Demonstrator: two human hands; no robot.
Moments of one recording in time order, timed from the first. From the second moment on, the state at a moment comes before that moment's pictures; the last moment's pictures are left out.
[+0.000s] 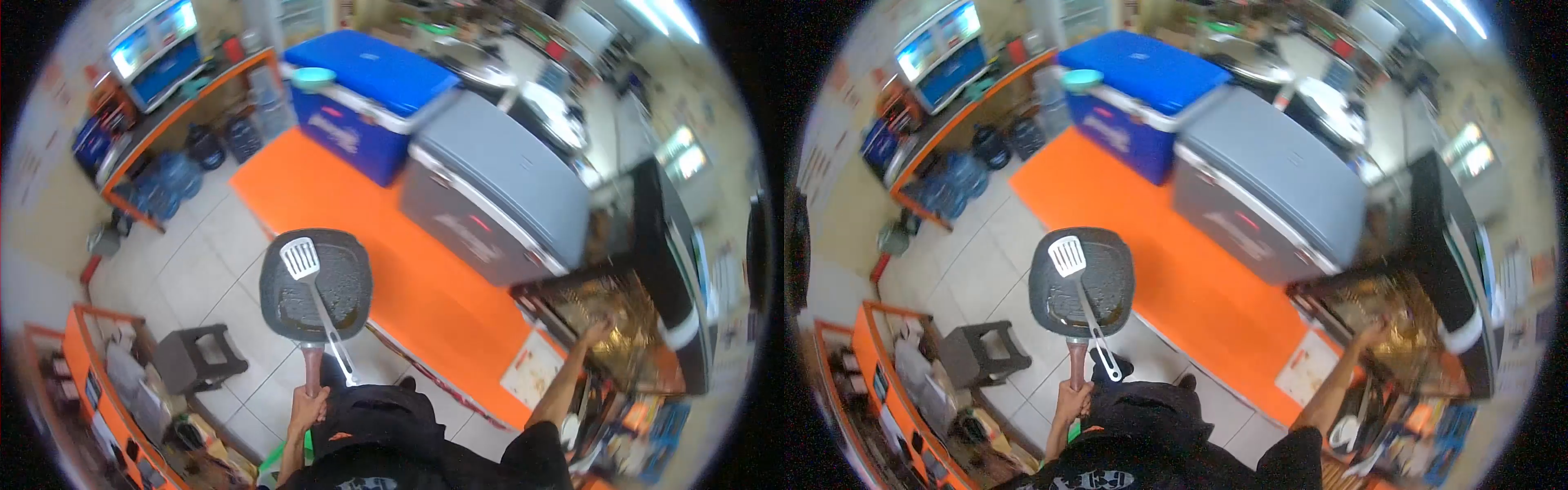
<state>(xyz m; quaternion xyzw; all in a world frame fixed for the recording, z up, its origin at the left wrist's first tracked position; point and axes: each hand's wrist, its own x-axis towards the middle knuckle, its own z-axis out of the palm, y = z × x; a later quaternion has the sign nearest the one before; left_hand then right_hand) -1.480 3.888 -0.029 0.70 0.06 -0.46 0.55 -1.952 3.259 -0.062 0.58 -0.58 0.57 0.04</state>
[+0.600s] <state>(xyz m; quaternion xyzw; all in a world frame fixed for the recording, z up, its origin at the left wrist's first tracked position) -0.954 3.984 -0.039 0.70 0.12 -0.33 0.62 -1.251 3.609 -0.201 0.64 -0.58 0.28 -0.41</state>
